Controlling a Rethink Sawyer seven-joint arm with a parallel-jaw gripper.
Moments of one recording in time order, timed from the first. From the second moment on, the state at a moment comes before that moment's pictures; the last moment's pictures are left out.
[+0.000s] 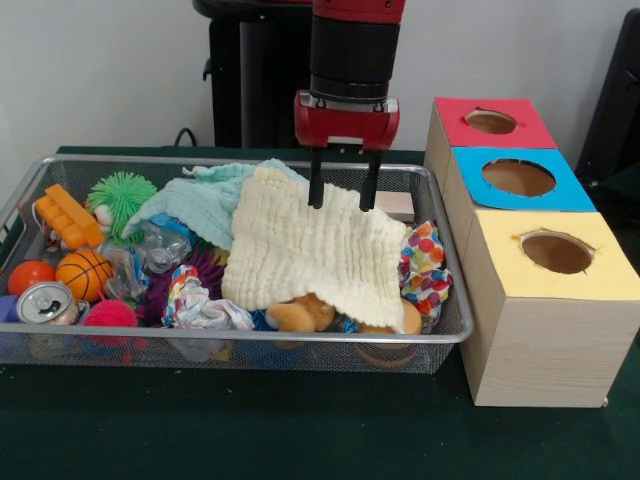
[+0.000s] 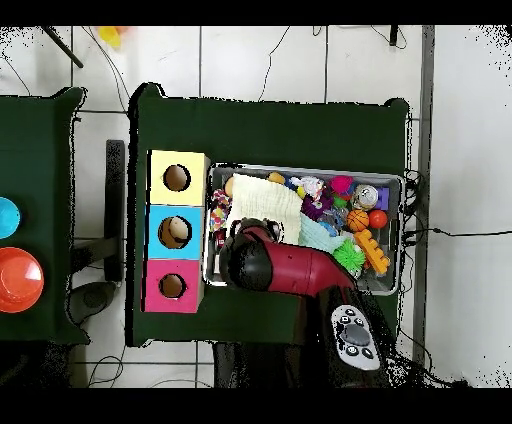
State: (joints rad) arm -0.25 -0.68 0.01 1.87 -0.09 0.16 1.57
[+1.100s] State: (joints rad) arm -0.25 -0.59 0.01 1.75 -0.10 0.12 1.57
